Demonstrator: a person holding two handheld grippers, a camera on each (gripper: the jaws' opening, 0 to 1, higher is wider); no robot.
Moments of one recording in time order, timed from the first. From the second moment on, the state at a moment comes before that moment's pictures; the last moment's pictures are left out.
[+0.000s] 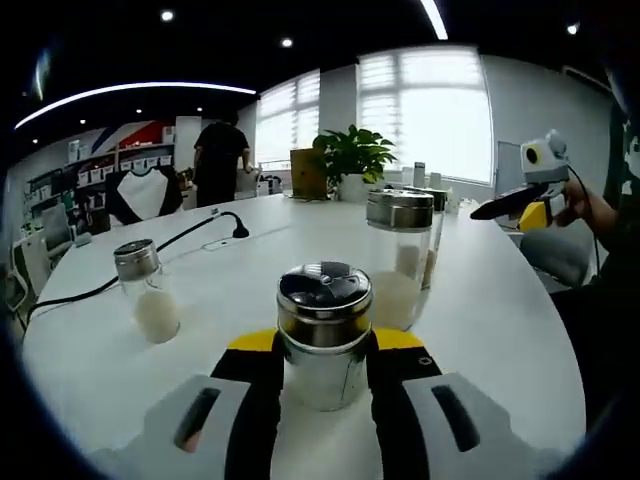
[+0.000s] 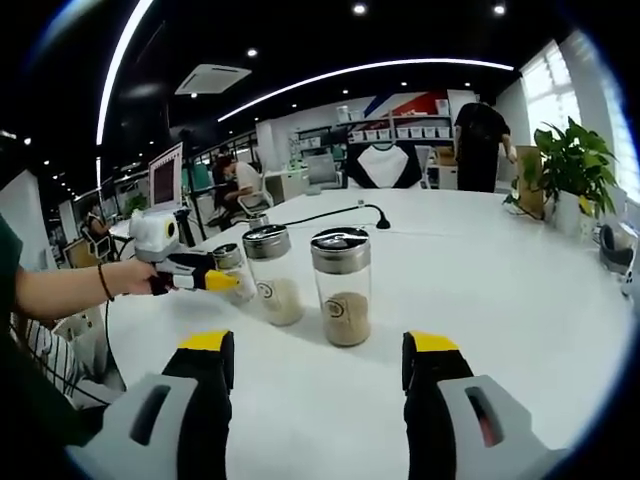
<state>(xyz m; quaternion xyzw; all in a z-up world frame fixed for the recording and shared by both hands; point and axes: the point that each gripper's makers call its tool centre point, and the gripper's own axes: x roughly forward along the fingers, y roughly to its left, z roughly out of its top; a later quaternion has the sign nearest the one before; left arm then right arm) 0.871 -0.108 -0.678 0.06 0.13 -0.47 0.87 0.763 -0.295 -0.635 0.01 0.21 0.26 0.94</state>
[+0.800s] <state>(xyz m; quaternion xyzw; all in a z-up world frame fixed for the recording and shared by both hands) 0.868 -0.111 -0.678 0.04 0.13 -0.50 0.85 0.764 -0.303 -0.636 0.00 0.21 0.25 0.95</state>
